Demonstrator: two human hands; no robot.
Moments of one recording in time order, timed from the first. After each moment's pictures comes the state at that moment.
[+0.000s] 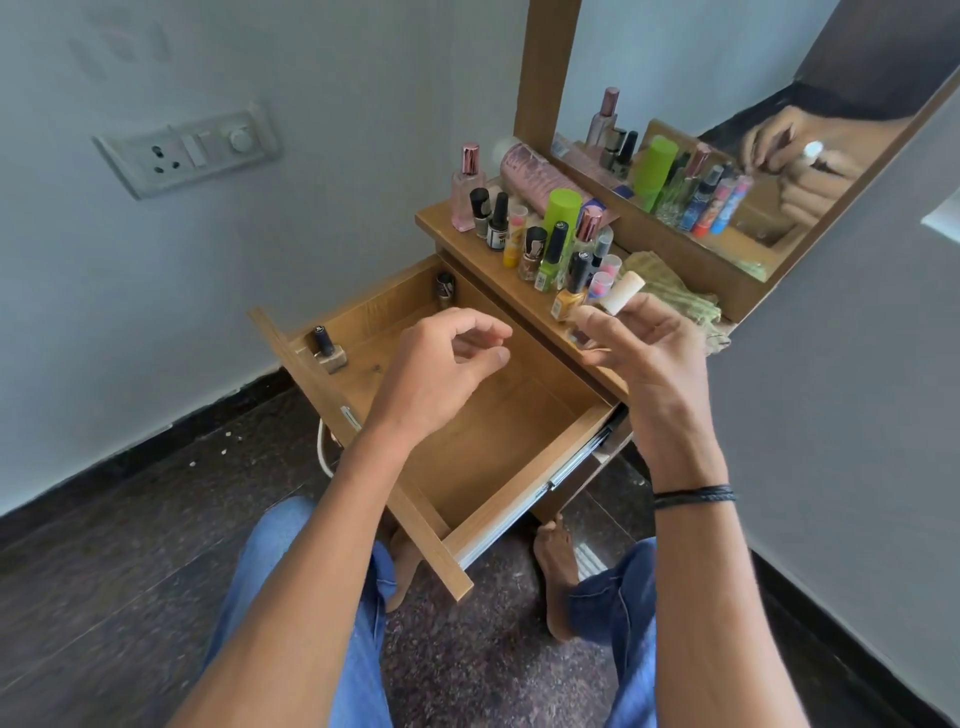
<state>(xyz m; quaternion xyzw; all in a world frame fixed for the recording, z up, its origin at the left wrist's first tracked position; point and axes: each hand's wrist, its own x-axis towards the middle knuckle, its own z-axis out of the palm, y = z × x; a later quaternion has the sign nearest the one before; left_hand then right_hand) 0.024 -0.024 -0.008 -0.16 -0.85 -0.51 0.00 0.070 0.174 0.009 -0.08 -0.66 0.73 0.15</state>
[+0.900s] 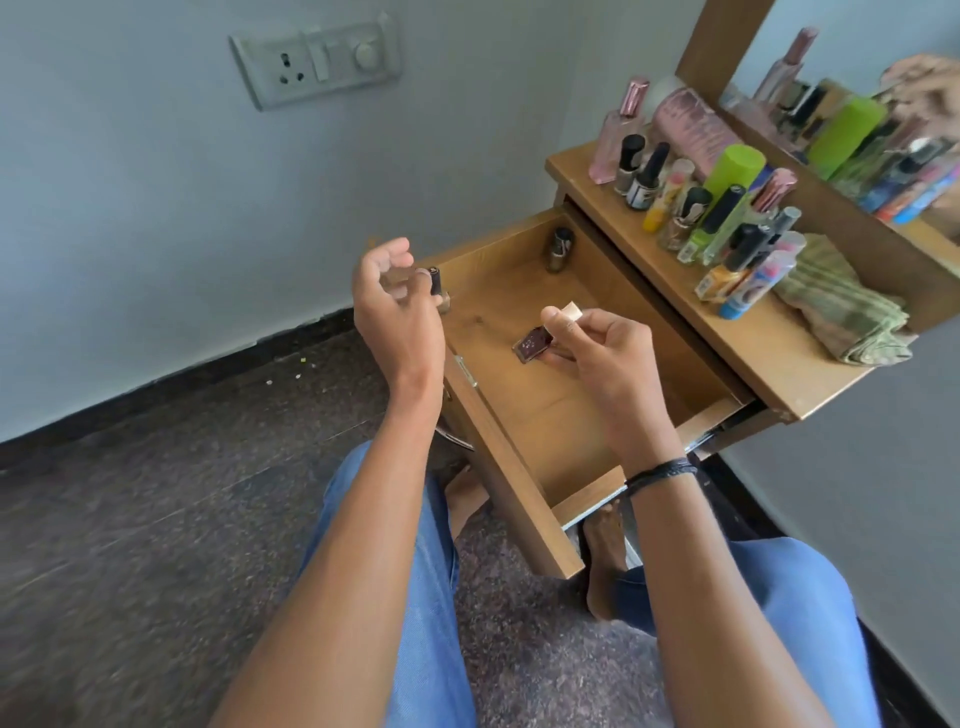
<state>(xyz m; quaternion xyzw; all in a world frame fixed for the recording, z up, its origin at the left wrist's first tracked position) -0.004 -0.108 -0.055 0.22 -0.63 -0.70 0.26 0.030 0.060 -0.054 -0.11 -0.73 0.68 -0.01</state>
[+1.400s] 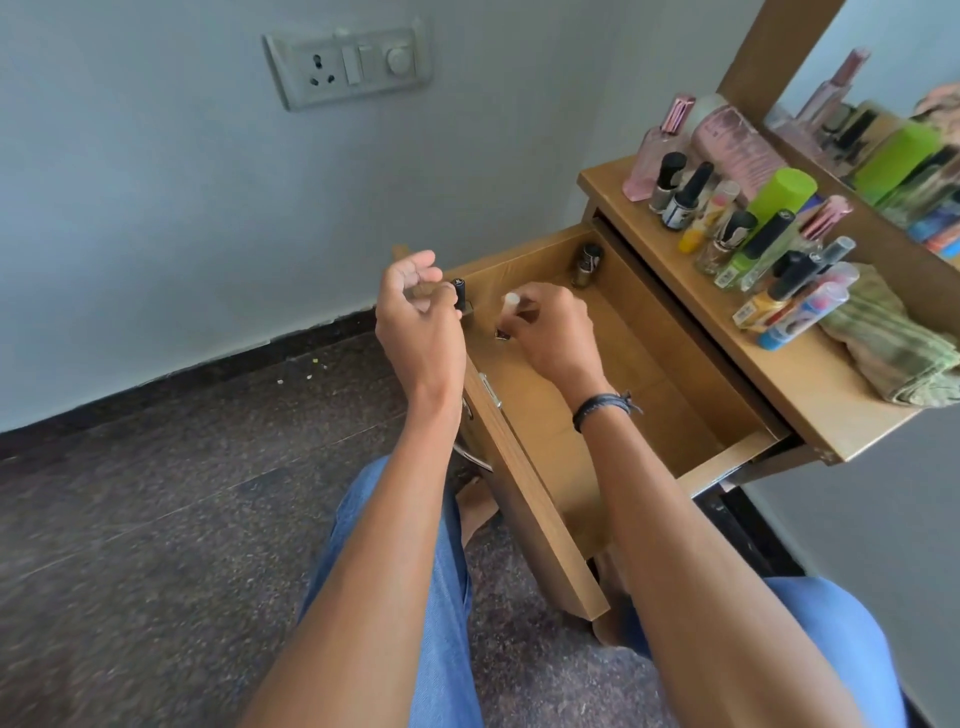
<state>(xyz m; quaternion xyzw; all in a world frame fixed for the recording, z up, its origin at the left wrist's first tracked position) -0.009 -0.113 -0.058 0.23 -0.63 -0.70 0.24 -0.050 0.007 -0.085 0.00 -0.92 0.39 -0.01</state>
